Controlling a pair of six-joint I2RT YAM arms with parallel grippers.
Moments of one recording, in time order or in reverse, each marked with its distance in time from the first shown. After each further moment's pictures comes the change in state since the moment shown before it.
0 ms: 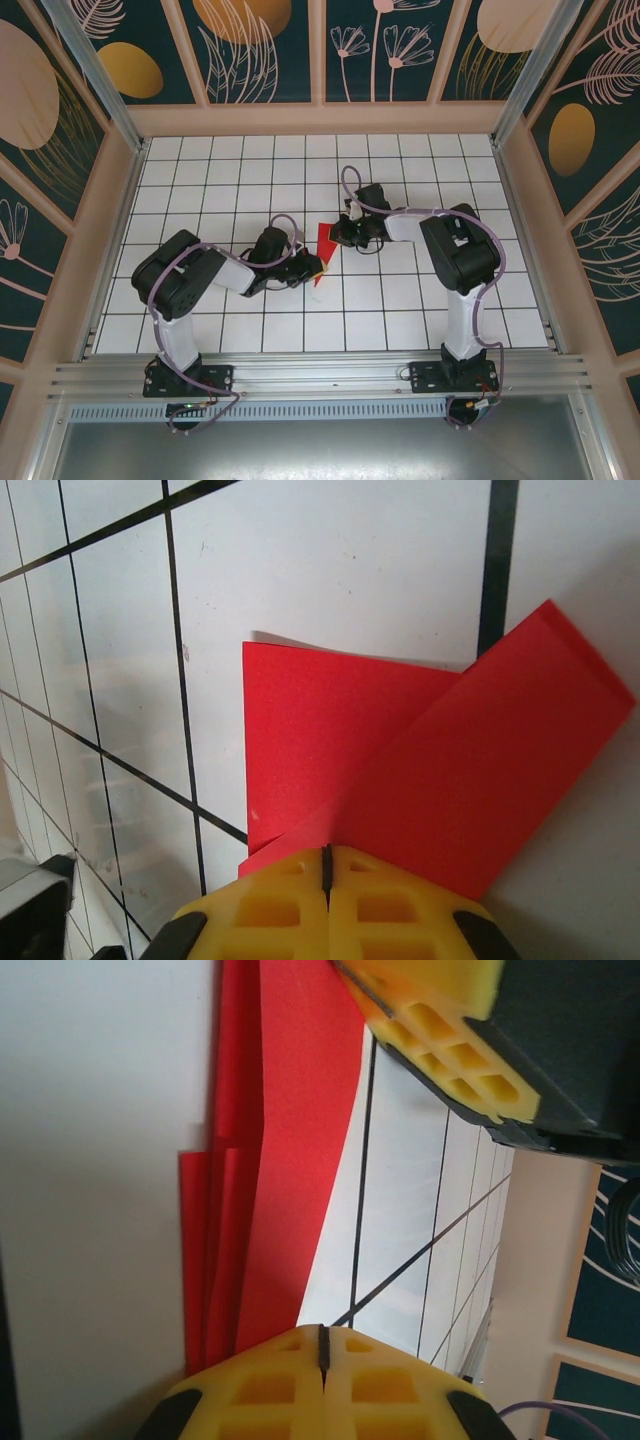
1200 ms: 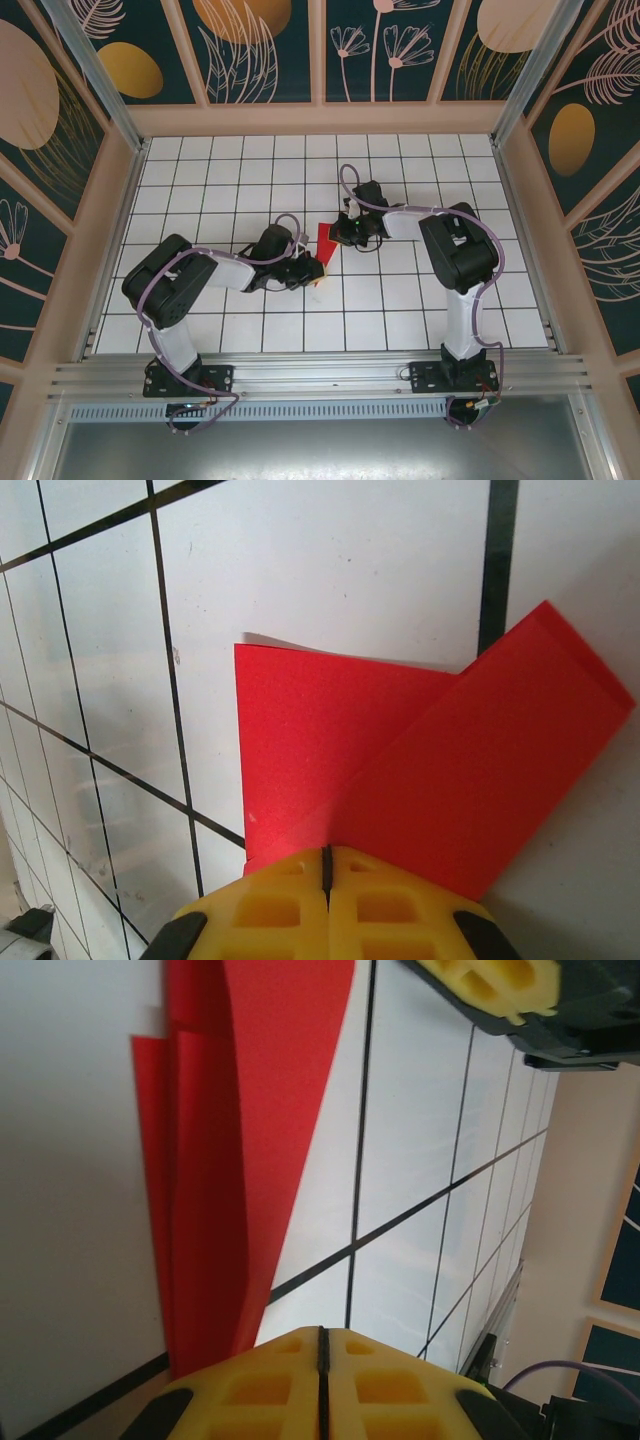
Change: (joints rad) left arm -0.017 -0.053 0.045 -0.217 0.029 0.075; right arm 0.005 0.012 0.045 -0.072 0.016 -0.008
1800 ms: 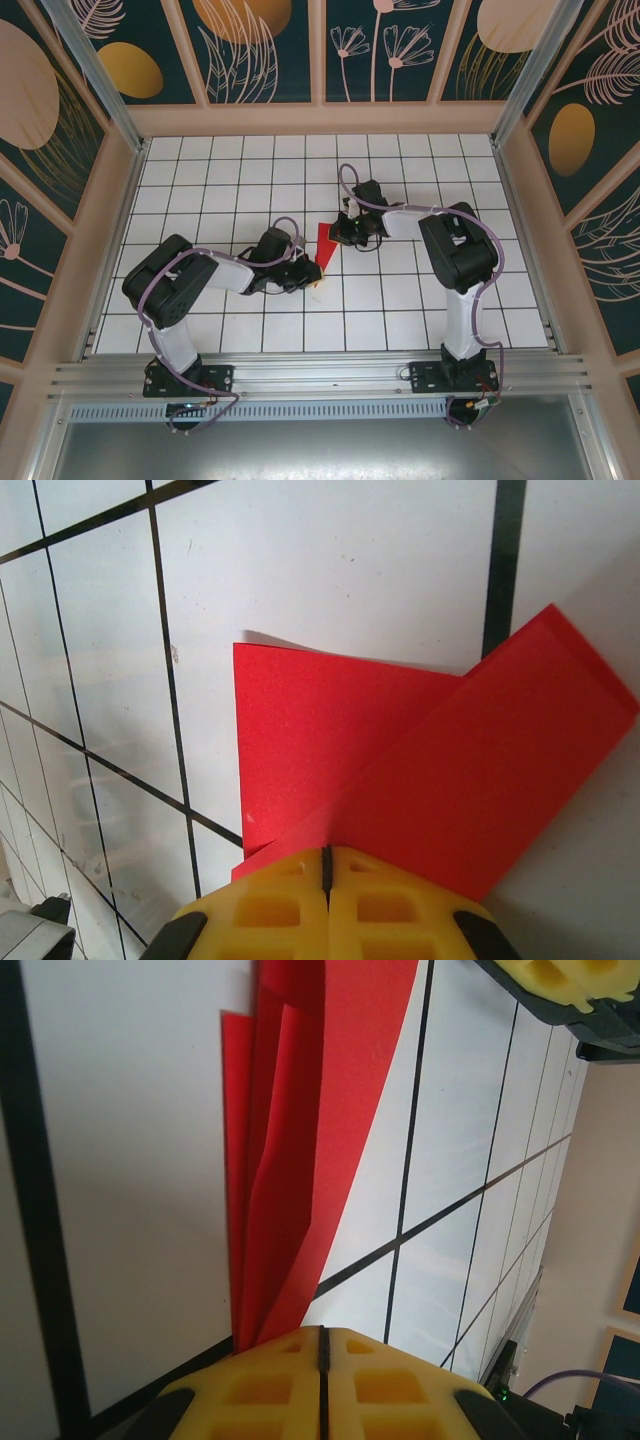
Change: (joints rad) left arm -0.002 0.002 -0.027 0.003 -0.022 0.008; right arm 0.002 0.005 0.013 -0.019 0.002 -0.018
